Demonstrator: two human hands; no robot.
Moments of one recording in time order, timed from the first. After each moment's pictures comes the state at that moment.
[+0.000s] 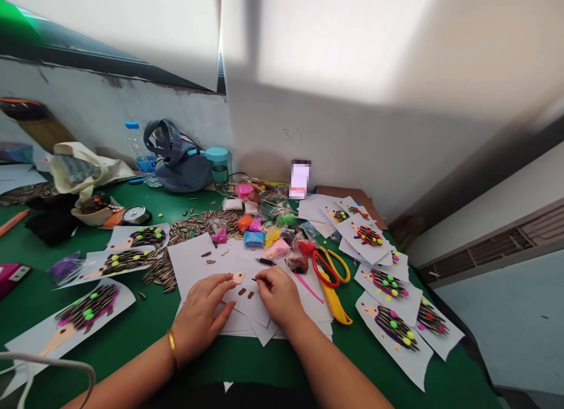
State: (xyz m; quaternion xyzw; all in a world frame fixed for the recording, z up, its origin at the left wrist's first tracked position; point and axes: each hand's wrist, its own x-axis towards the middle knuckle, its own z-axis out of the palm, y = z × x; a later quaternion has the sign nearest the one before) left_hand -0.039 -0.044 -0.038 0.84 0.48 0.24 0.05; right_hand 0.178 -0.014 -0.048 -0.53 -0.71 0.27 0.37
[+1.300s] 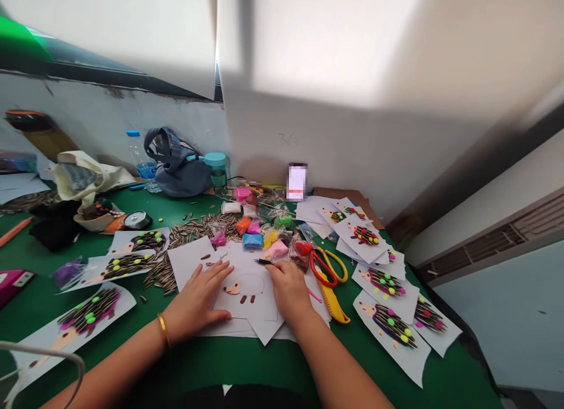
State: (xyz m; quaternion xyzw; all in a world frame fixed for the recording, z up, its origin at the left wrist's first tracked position) left_hand -0.059 -0.014 -0.034 0.86 0.48 0.11 0.11; right_hand 0.203 -0.007 -0.055 -0.56 -0.78 0.06 0.27
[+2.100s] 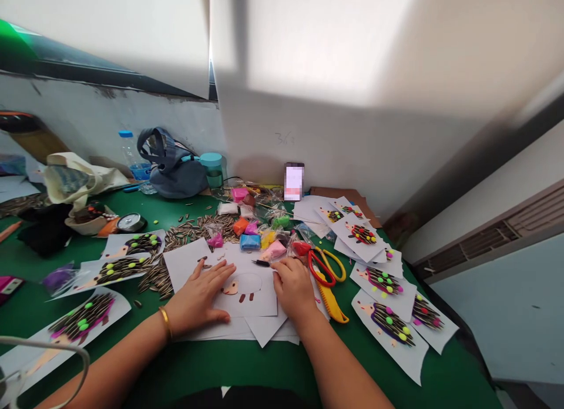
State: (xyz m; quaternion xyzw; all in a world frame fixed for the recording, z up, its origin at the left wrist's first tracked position) left_hand -0.062 0.006 -0.039 0.89 0.42 0.09 0.12; right_hand 0.216 -0.004 -0.046 -0.55 -0.76 0.05 0.33
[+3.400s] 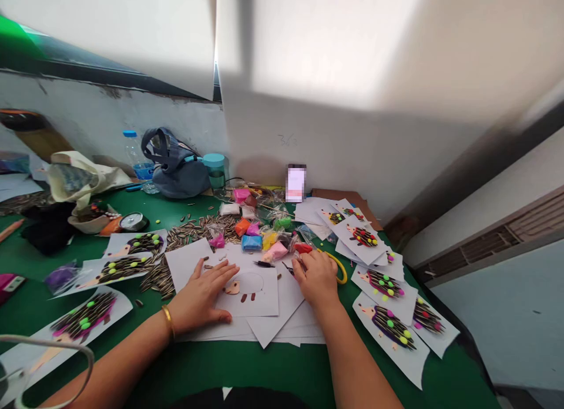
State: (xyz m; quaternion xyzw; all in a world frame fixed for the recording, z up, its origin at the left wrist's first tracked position) left_hand -0.058 0.006 -0.031 0.88 0.44 0.07 0.15; right_hand 0.259 0.011 -0.033 -0.67 -0.70 -0.03 0.23
